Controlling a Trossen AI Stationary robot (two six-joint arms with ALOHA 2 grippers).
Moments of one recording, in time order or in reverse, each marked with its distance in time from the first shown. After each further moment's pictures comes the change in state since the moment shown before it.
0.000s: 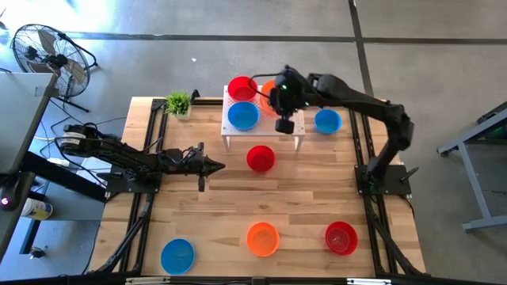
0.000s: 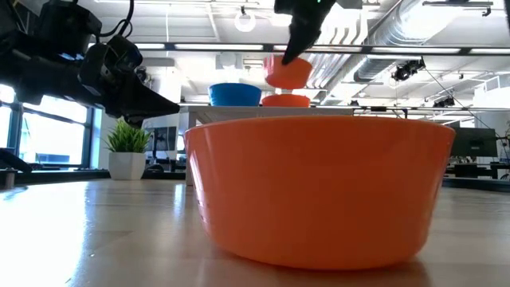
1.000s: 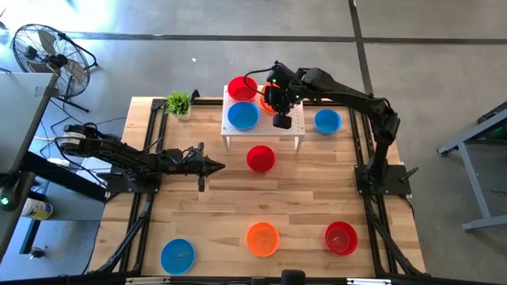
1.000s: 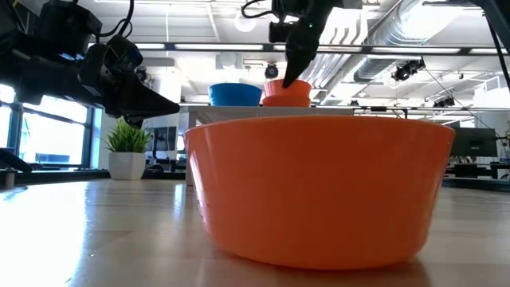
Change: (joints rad) left arm 0.000 0.000 0.000 0.001 0.004 0.001; right arm -0.091 0.124 0.061 -0.069 -0.046 -0.066
